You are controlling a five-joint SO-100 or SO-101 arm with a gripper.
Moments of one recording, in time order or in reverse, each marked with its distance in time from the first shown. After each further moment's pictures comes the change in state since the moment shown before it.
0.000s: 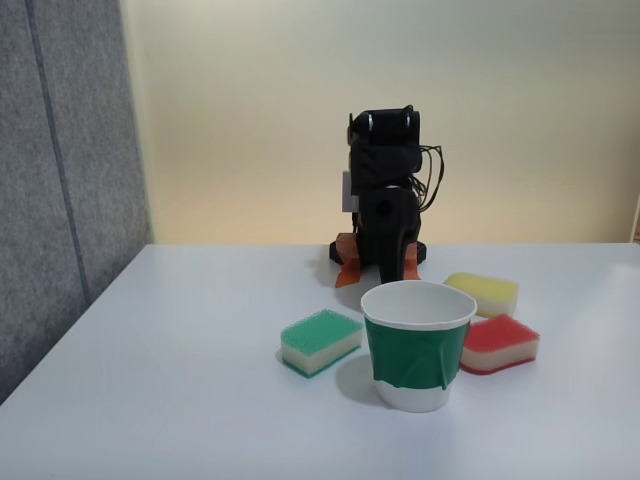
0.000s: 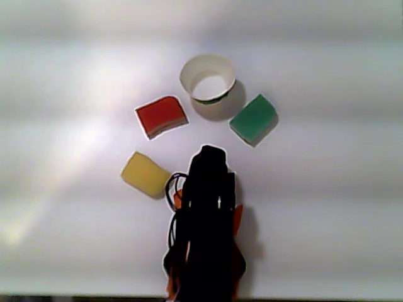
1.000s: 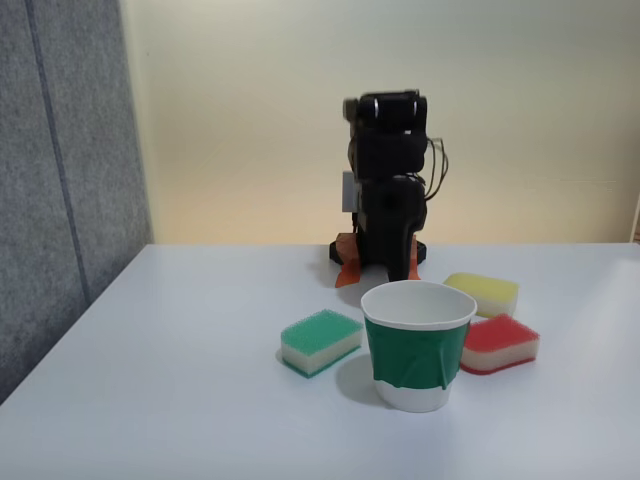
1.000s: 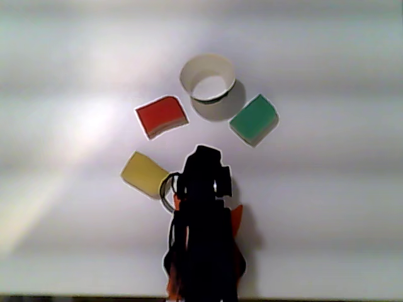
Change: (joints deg) arm -6.1 -25.5 -19.3 5.5 4.8
